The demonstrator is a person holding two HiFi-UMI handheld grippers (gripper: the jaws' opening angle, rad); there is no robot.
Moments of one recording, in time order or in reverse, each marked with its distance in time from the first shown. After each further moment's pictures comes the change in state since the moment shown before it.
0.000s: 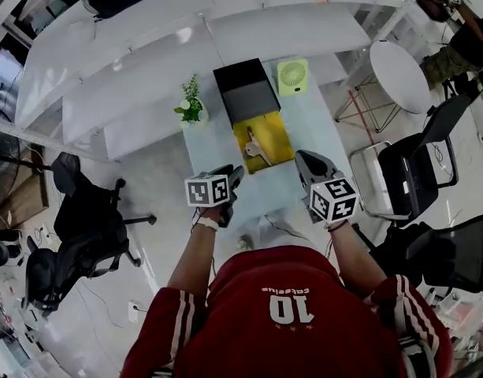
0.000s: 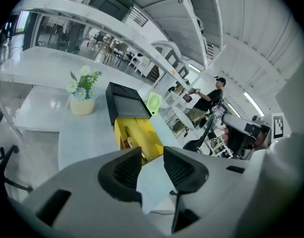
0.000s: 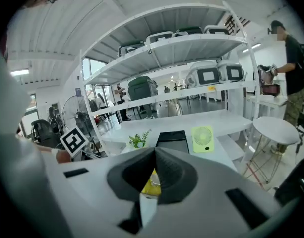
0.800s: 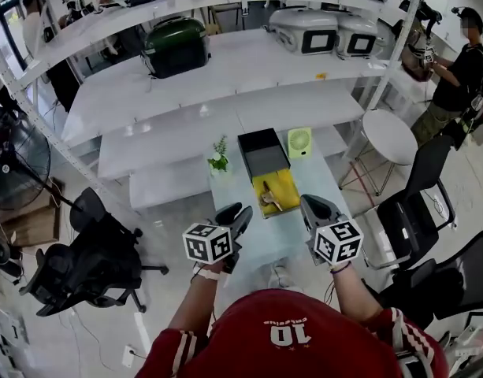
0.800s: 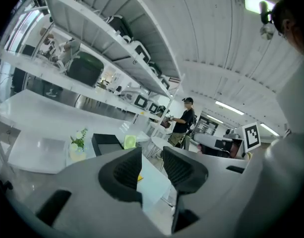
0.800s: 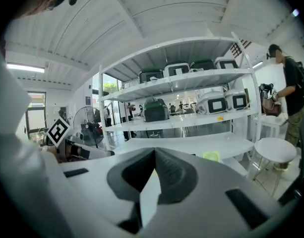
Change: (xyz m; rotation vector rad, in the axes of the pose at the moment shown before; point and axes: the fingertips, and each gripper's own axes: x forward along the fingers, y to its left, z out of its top) left arm -0.205 -0.124 0.045 0.251 -0.388 -0.147; right arm -0.118 0.121 0.075 -0.085 -0.218 0.026
